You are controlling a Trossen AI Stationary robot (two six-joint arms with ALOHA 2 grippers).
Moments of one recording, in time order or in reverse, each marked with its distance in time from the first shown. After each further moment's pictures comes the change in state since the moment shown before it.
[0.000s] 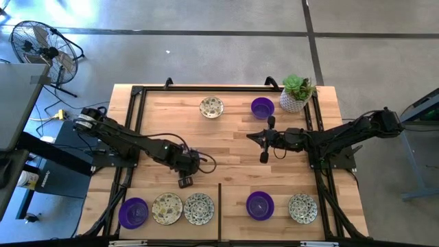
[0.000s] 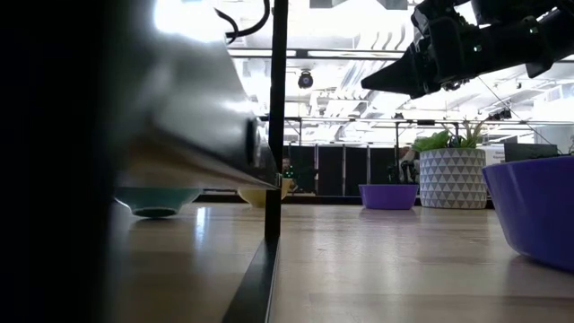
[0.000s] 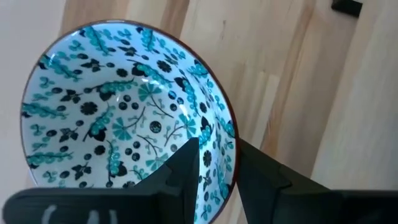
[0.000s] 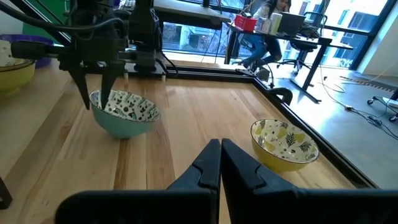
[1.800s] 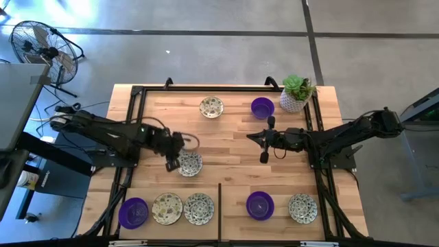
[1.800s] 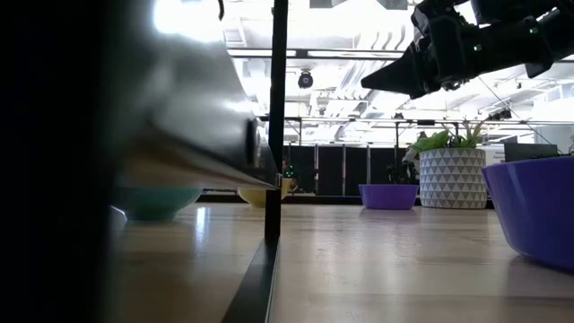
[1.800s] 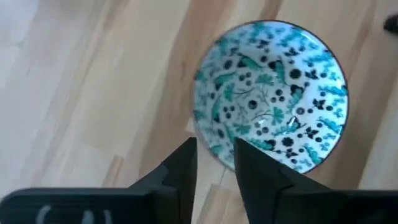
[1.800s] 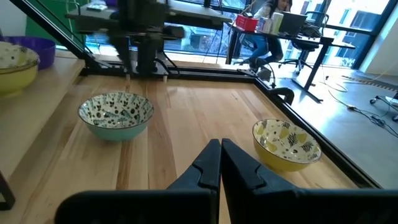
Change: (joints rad) left arm 0.155 -0.360 -0.170 -0.109 -0.053 0.054; right arm 0.000 0.000 0.000 0.002 -0.009 0.009
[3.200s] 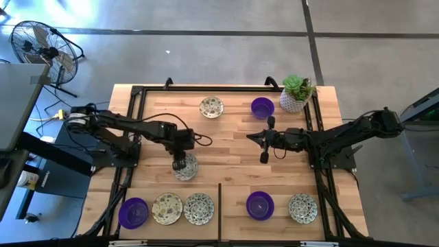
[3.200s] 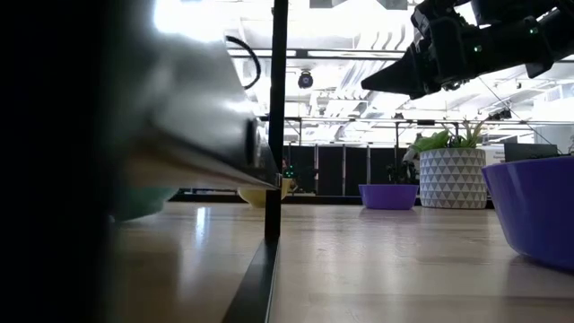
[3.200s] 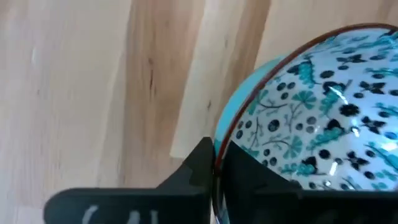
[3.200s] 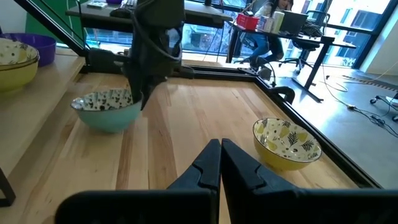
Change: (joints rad) left arm 0.173 0.258 -0.028 0.165 0.265 0.275; right arm 0.000 0.000 0.000 -0.008 0.000 -0.006
